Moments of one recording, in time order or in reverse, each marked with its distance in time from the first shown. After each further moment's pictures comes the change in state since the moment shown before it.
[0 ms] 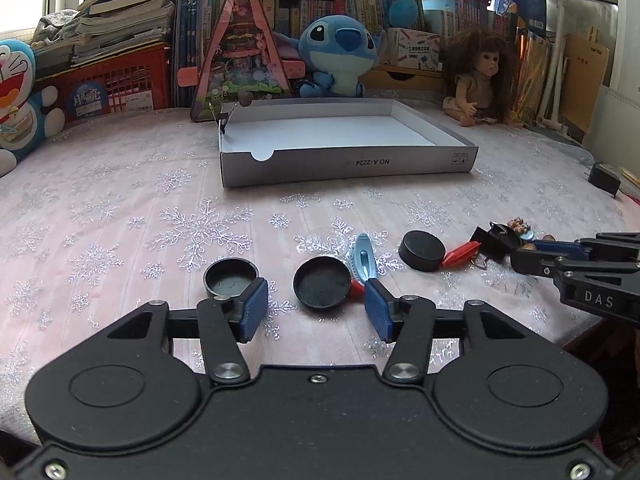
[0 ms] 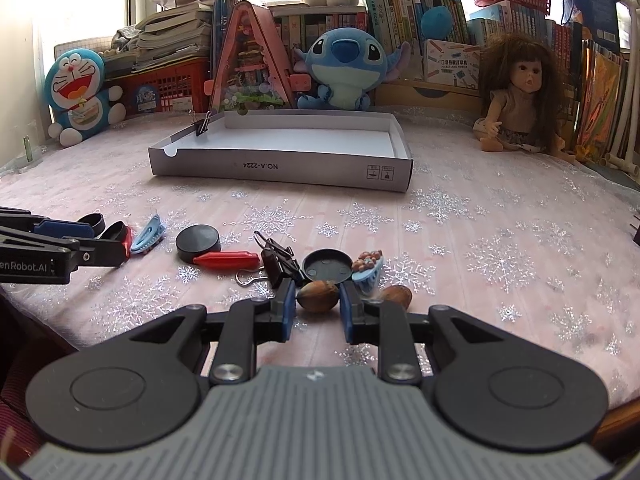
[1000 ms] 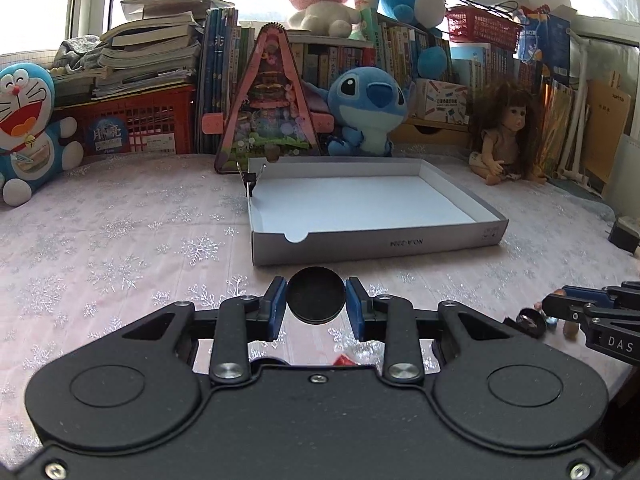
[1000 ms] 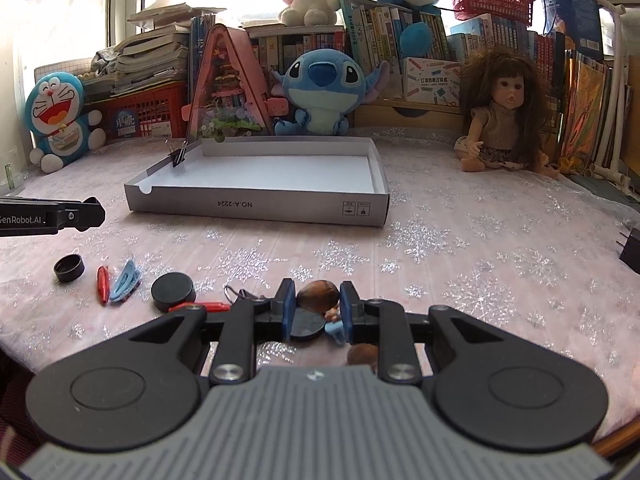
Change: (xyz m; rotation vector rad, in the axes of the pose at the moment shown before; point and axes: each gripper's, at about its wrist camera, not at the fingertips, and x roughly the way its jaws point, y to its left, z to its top) left arm 0.007 0.019 0.049 -0.055 -0.113 0.046; right arm 0.004 -0.011 0.025 0.036 -0.048 -0.050
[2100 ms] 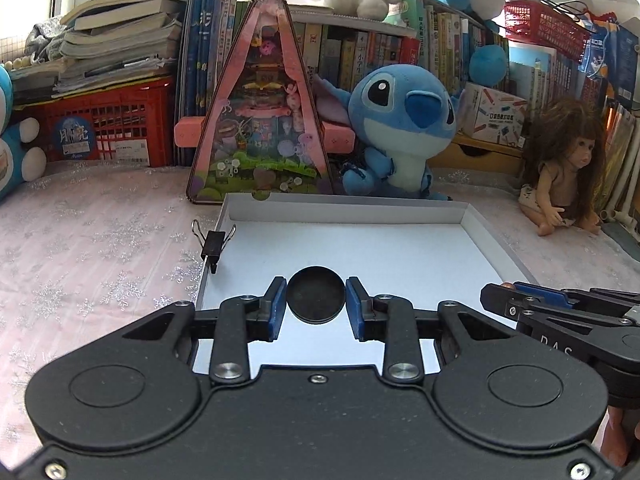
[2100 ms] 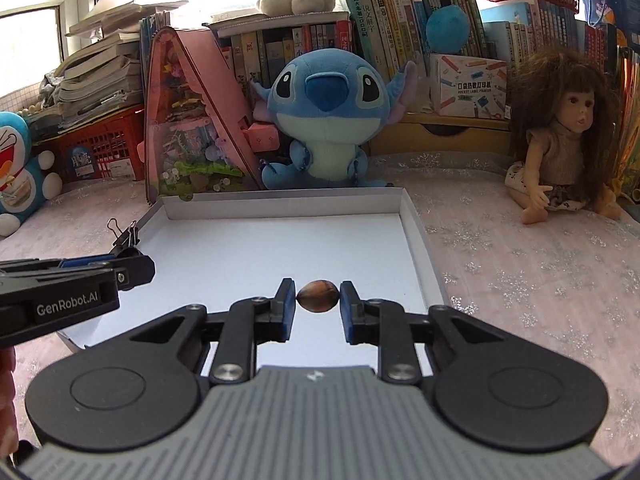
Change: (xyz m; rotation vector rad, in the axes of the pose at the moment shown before) left arm 0.150 -0.018 0.095 -0.078 0.084 0.070; right arm 0.150 0.010 0.115 0.073 0.069 0.001
